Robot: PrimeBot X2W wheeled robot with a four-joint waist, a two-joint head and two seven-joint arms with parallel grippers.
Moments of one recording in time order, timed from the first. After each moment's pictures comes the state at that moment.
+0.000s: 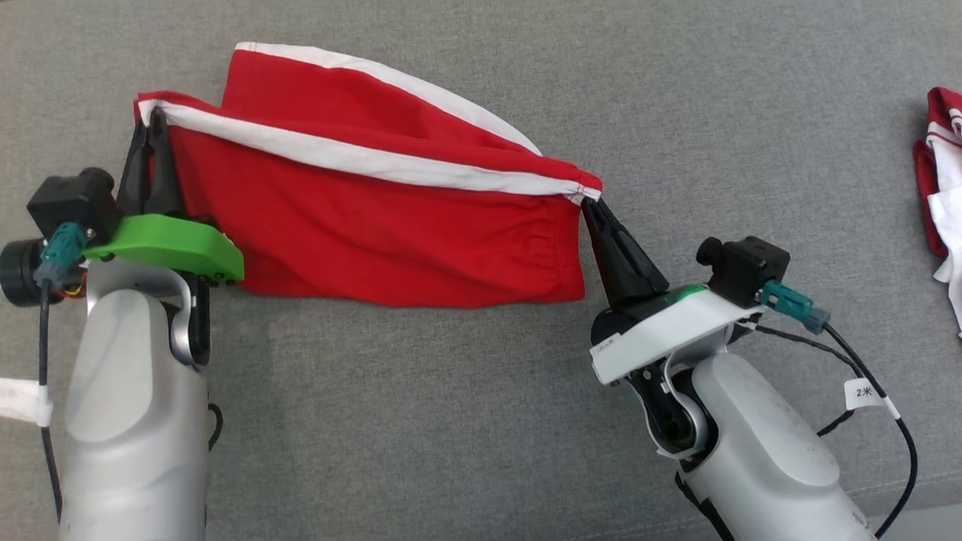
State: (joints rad) left arm -0.66 0.08 0.09 0.60 -0.13 -0.09 -0.26; right arm -0.45 -0.05 0.40 0.32 0.62 0.13 -0.26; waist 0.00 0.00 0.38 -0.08
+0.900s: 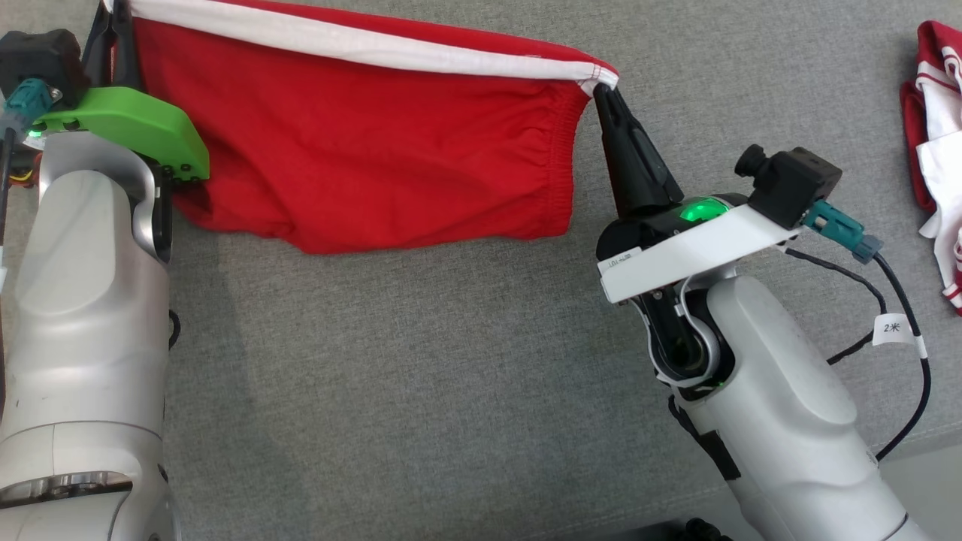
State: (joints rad) left arm -1.00 0.14 0.04 0.94 -0.05 -0.06 -0.26; right arm -0.59 -0.05 0.38 0.23 0.75 0.13 -0.26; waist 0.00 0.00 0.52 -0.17
